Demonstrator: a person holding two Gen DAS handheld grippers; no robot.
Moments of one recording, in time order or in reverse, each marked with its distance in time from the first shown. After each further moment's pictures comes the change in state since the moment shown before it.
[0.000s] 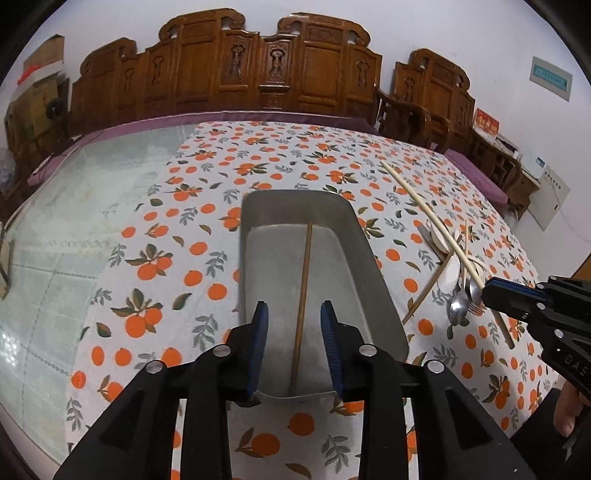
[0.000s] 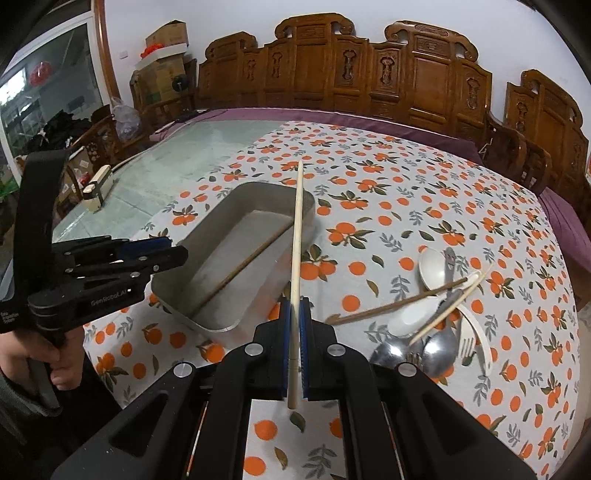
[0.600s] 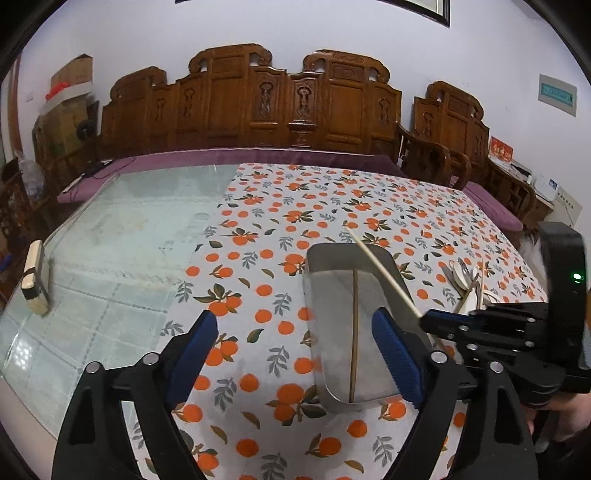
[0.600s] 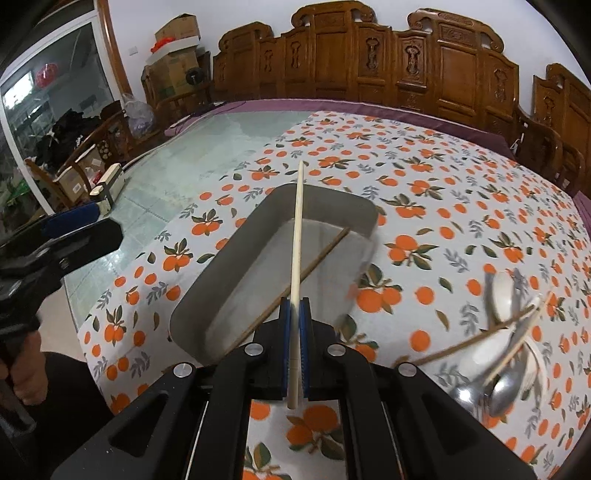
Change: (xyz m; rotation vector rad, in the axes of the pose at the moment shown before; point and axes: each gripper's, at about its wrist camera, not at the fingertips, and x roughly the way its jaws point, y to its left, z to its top) left arm -0.052 0.041 0.015 -0.011 -0.124 0.085; right arm 0.066 0.039 0.032 0.006 0.042 0.082
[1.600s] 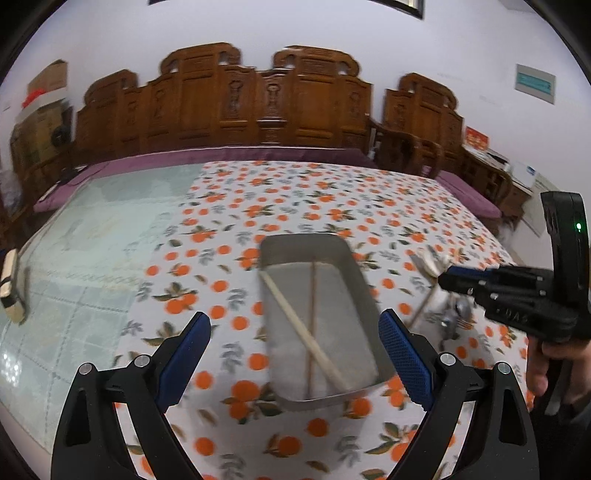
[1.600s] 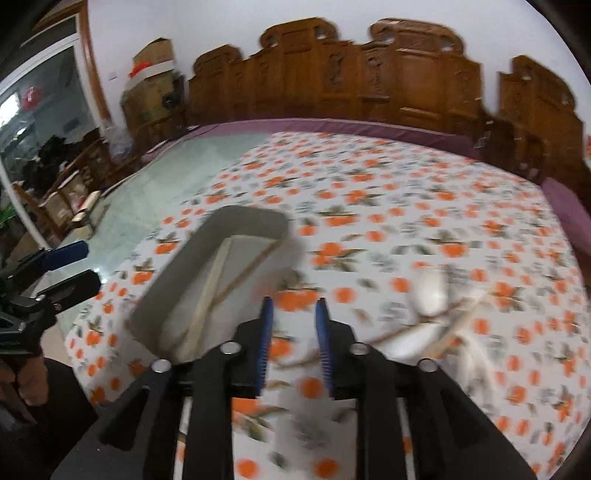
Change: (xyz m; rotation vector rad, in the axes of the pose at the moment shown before) left arm 0.005 -0.042 -0.009 0.061 0.005 -0.102; right arm -0.052 -0.073 -0.016 0.063 -0.093 -0.084
